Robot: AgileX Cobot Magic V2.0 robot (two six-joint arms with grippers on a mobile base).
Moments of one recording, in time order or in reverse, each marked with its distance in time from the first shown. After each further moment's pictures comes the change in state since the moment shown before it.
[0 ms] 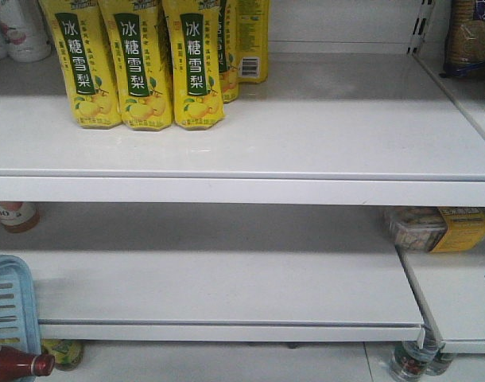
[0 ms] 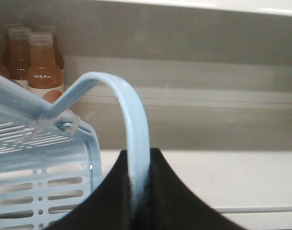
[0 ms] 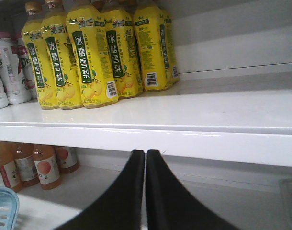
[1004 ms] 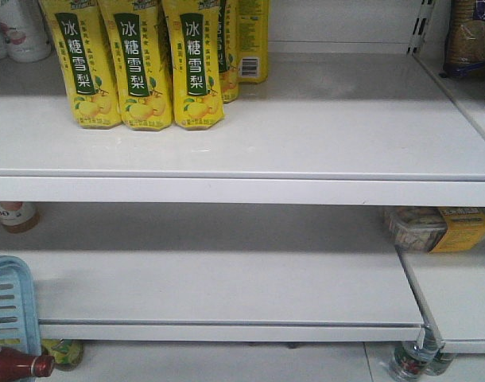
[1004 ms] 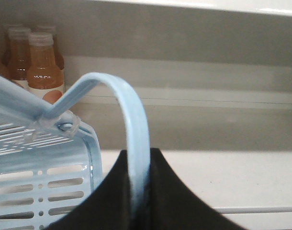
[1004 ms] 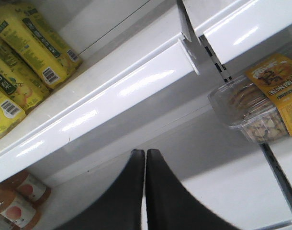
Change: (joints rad) left arm 0.000 0.000 0.000 0.000 -0.001 0.001; right arm 0.000 -0.002 0.002 1.187 0.443 -0.764
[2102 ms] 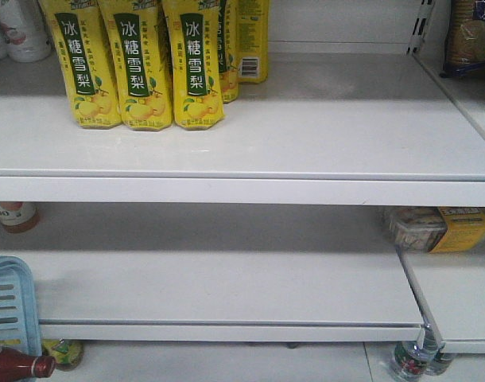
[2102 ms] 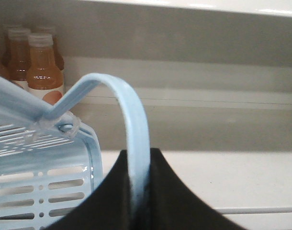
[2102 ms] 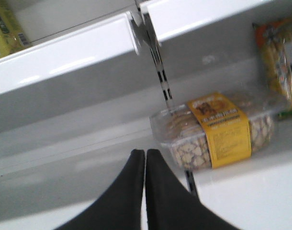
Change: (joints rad) left arm 0.000 0.000 0.000 0.000 -0.002 0.000; right arm -0.306 -0.223 0.276 0.436 -0.191 -0.762
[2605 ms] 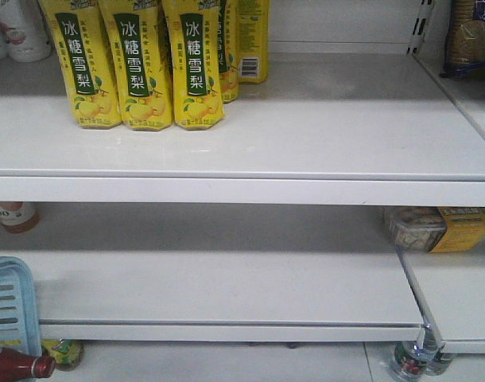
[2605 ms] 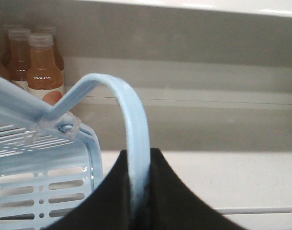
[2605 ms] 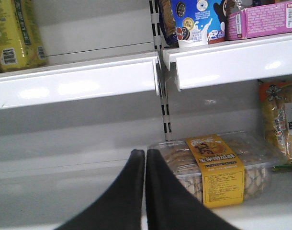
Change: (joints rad) left arm 0.000 0.000 0.000 0.000 0.000 0.000; right arm -0.001 0.000 0.000 0.047 -0.108 -0.197
